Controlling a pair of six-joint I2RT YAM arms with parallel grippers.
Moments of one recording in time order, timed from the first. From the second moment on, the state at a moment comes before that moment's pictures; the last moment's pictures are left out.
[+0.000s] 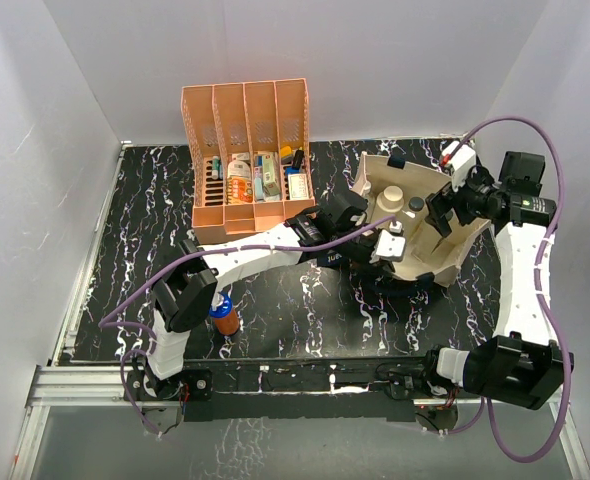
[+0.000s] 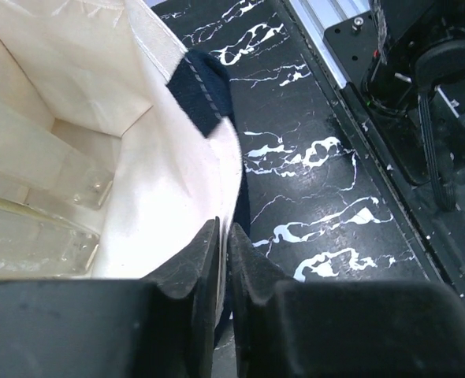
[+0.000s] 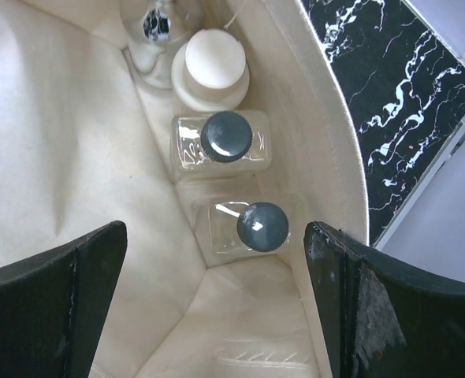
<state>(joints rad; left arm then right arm) -1.00 1.97 1.60 -0.21 0.78 0.61 -0.28 1.22 1.30 -0.88 -0.64 -0.84</state>
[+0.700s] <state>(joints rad) -1.01 1.90 1.61 -0.16 0.66 0.50 -0.28 1.17 1.34 -0.87 -0.68 -0.62</state>
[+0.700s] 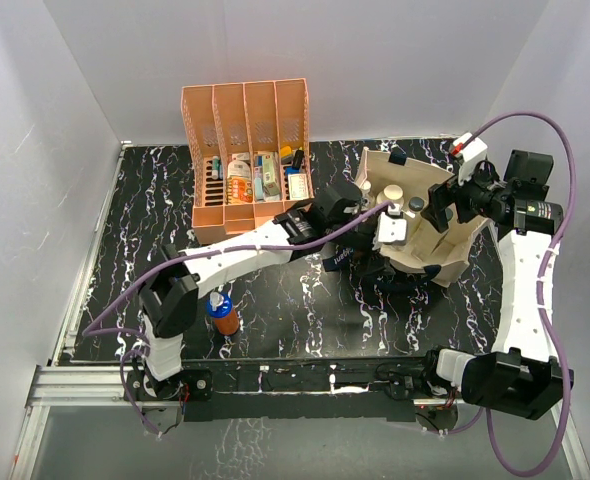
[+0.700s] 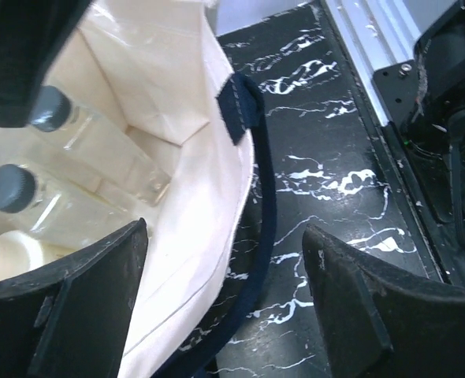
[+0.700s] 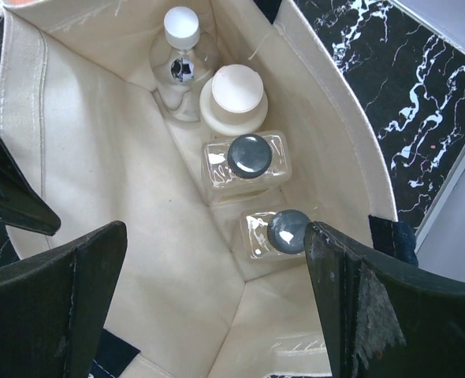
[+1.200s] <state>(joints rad) -0.97 1.49 1.56 -0.42 0.29 0.58 -0.22 1.17 1.40 -0.86 -0.67 -0.48</state>
